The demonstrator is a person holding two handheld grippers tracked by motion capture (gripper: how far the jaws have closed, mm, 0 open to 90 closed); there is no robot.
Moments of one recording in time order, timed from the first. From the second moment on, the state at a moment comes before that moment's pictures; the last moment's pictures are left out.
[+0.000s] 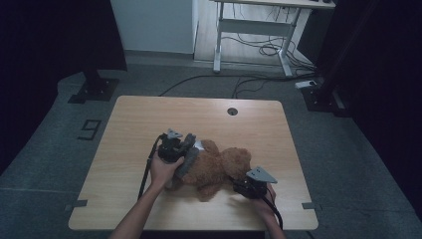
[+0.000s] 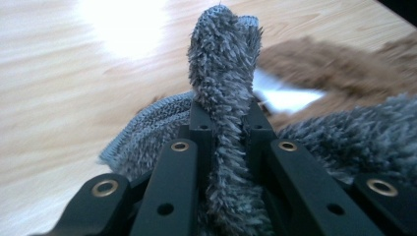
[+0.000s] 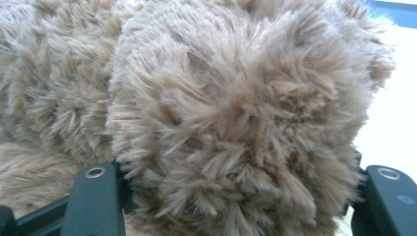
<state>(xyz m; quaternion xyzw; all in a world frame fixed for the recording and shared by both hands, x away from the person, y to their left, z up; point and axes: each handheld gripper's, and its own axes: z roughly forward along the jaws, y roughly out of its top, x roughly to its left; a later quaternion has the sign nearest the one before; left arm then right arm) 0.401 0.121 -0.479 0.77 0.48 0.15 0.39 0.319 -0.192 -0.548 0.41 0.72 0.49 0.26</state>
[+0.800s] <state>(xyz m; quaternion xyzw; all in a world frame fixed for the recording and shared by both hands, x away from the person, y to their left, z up) 0.433 0.151 -0.513 0.76 0.53 0.13 0.35 0.341 -0.178 -0.547 0.43 0.71 0.47 0.28</state>
